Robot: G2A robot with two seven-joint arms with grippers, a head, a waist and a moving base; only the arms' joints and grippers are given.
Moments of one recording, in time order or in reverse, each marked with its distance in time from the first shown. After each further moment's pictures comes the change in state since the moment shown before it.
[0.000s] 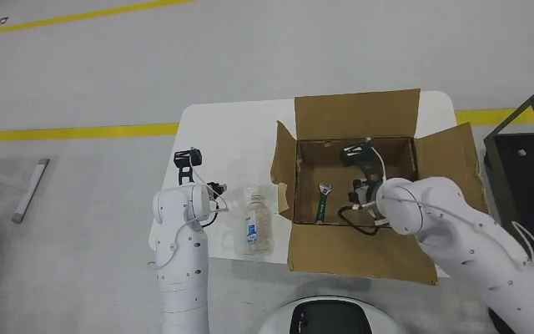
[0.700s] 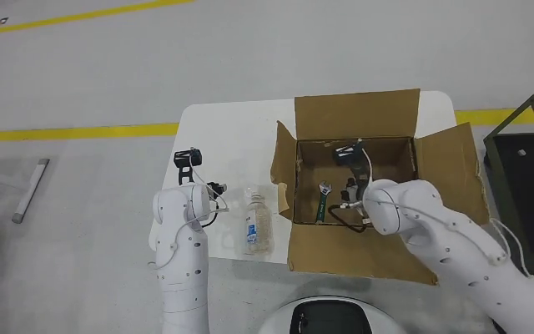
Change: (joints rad) left arm 0.000 0.000 0.000 0.000 0.000 0.000 0.000; right arm 0.049 -0.042 -0.091 0.091 -0.064 0.070 -0.059
